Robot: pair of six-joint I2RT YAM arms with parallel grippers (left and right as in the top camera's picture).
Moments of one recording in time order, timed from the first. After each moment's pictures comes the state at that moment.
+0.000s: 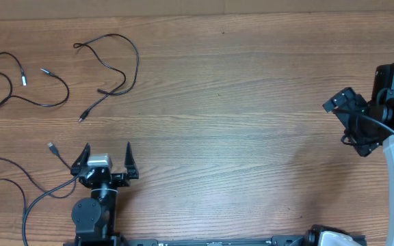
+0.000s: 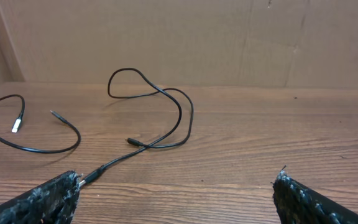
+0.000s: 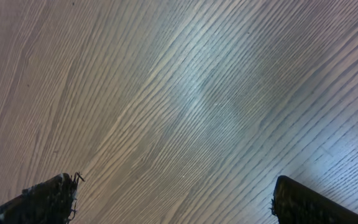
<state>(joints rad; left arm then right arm) 0.04 0.01 0.01 -0.08 0.01 -0.02 -0.21 1.32 1.31 -1.21 -0.07 0.72</state>
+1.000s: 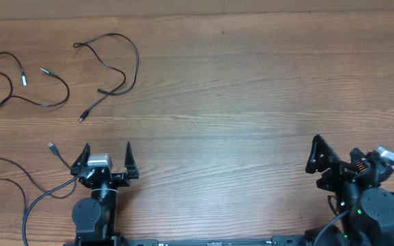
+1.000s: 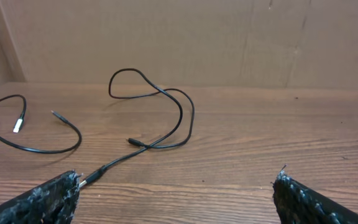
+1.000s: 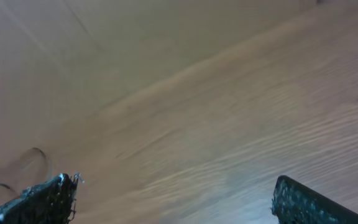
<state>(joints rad) 0.04 0.01 0.01 -0.08 0.01 -0.02 0.20 0.27 0.64 -0.71 0.24 0.48</state>
